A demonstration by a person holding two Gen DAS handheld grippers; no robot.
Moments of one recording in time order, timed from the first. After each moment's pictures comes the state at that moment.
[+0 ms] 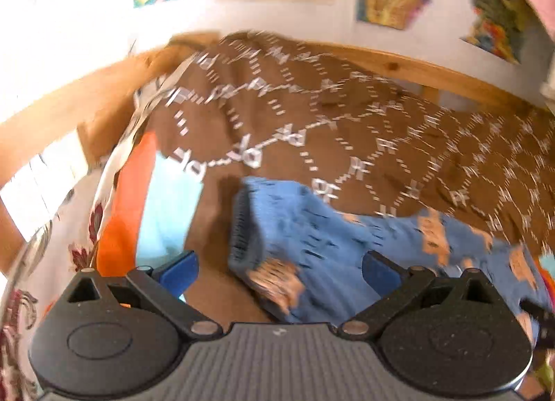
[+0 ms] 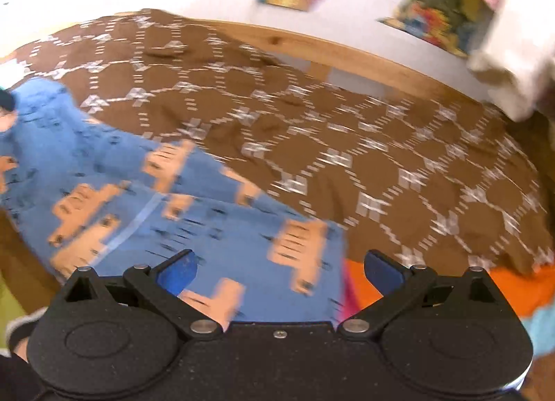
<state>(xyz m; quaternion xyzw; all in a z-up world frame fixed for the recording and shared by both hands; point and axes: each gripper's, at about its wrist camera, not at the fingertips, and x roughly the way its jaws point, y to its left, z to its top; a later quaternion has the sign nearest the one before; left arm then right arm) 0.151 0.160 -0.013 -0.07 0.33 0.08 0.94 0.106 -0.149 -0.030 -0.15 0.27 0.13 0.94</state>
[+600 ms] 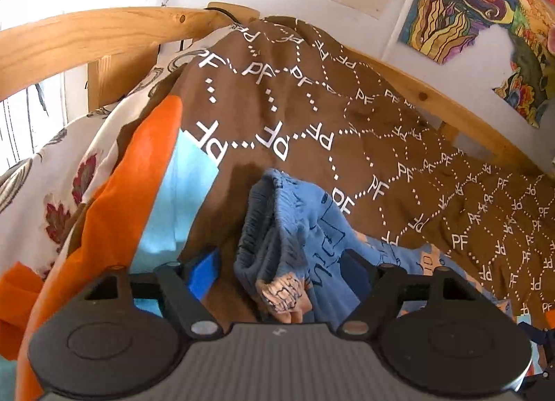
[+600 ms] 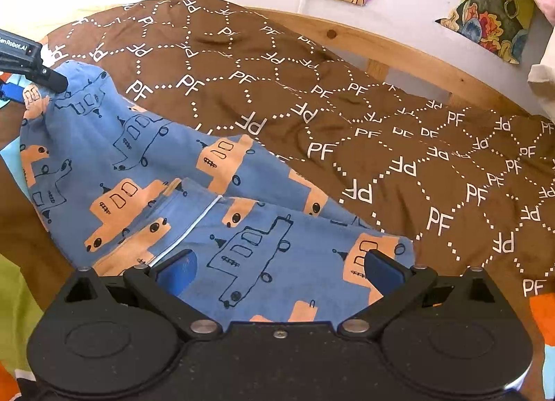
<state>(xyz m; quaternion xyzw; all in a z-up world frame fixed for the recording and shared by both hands) 0.160 0.188 -0.035 -0.17 0.32 0.08 0.93 0.119 -0.121 -0.041 -0.16 0.30 0.18 0.92</state>
